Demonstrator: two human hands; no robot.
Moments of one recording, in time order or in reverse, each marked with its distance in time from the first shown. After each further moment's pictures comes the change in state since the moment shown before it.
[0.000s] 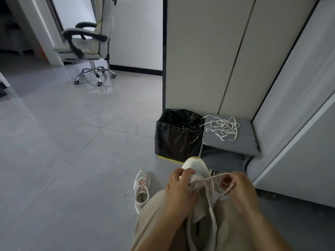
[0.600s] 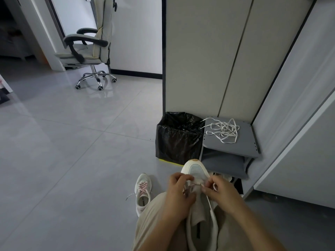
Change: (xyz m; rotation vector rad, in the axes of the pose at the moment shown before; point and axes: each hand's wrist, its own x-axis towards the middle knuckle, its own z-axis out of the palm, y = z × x) left_hand 0.000 -0.011 -0.005 -0.159 -0.051 0.009; right_hand 0.000 0.011 0.021 -0.759 -0.303 -0.336
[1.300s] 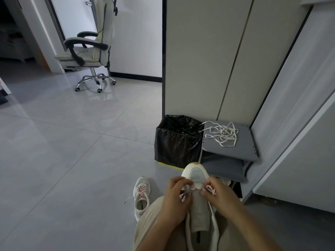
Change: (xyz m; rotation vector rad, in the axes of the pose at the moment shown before) left_hand 0.001 -0.012 0.002 -0.156 0.035 0.064; right_hand -0.003 0.000 0.001 -0.179 -0.044 -0.025
